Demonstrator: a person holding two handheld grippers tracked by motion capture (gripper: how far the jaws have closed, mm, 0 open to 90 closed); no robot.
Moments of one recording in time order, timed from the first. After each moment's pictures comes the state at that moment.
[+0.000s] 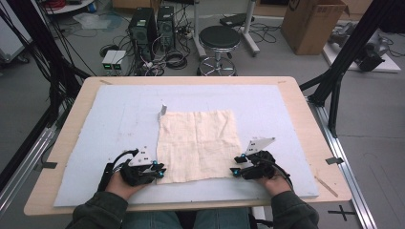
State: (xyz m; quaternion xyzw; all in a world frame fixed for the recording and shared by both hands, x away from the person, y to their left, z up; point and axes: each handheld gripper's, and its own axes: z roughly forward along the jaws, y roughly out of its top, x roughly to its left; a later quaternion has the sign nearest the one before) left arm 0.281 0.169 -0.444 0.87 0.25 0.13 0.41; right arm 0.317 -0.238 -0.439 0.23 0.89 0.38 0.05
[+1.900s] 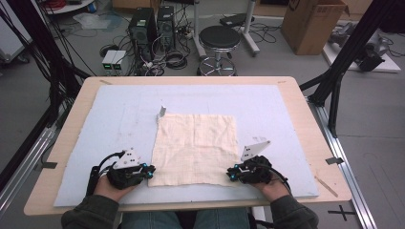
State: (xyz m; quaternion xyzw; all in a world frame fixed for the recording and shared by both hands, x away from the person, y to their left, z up) left arm 0.268 0.198 -0.435 0.86 0.28 0.13 0.42; right arm 0.300 -0.224 -0.433 0.21 0.90 0.39 0.01
